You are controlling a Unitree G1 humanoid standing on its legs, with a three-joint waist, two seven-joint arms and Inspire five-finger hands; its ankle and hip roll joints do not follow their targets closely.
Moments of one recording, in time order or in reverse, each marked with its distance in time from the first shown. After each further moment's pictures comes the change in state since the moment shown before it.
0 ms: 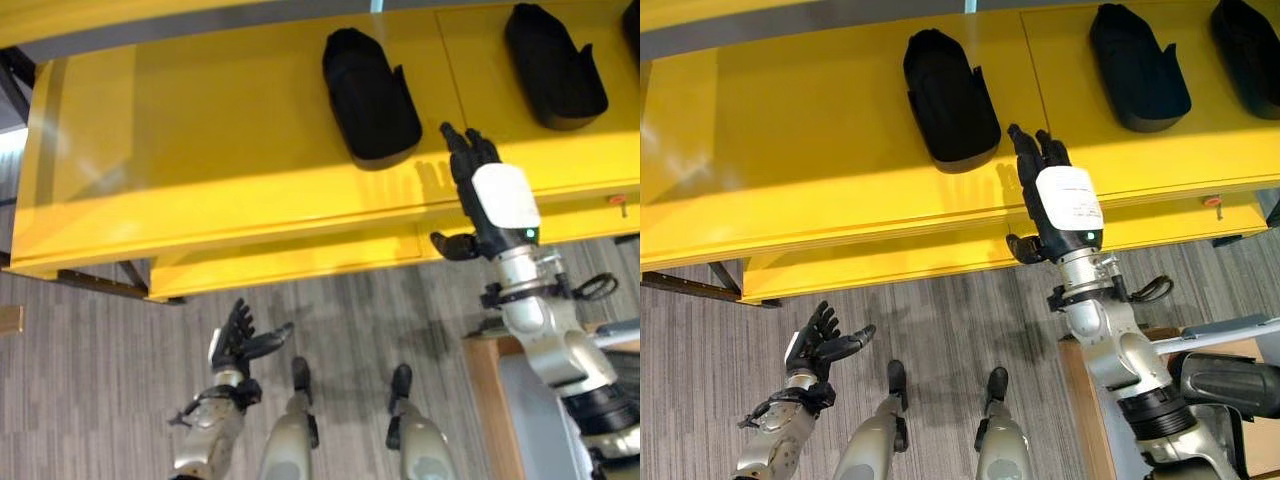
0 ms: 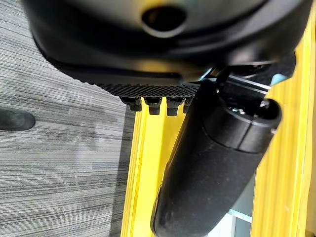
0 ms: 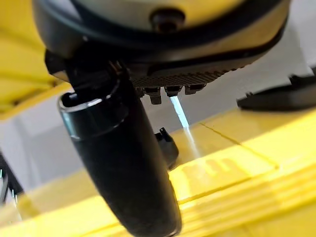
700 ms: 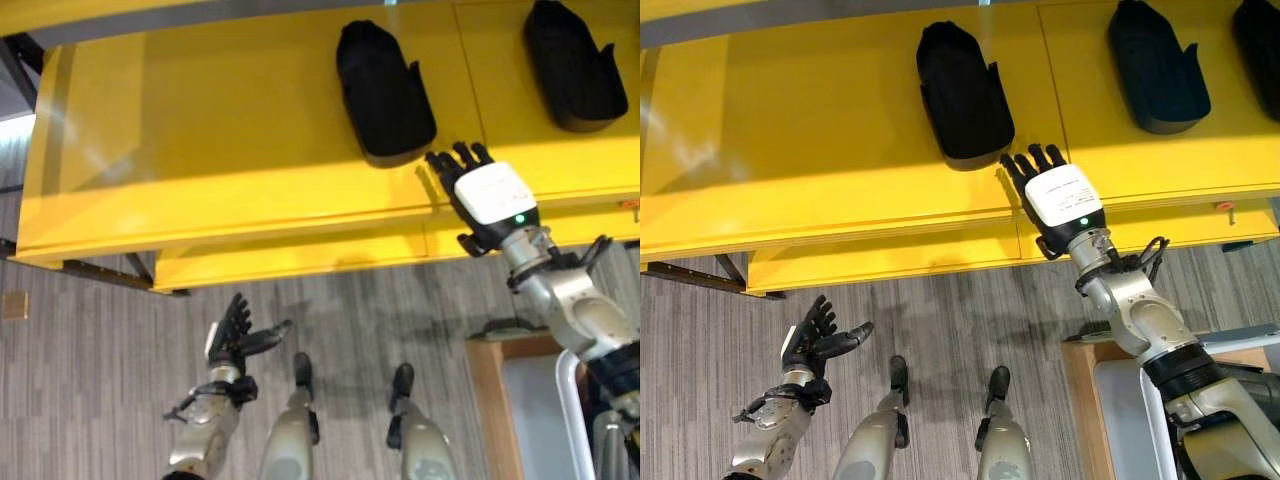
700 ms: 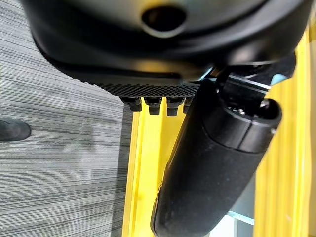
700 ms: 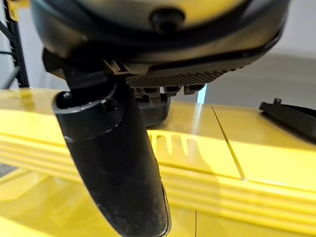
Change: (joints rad) left arm -0.017 0.021 0.006 0.004 0.007 -0.004 -0.024; right arm -0.217 -0.152 0.200 0.286 -0.160 -0.011 0.054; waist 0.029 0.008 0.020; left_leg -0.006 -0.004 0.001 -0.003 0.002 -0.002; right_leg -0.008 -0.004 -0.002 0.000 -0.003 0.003
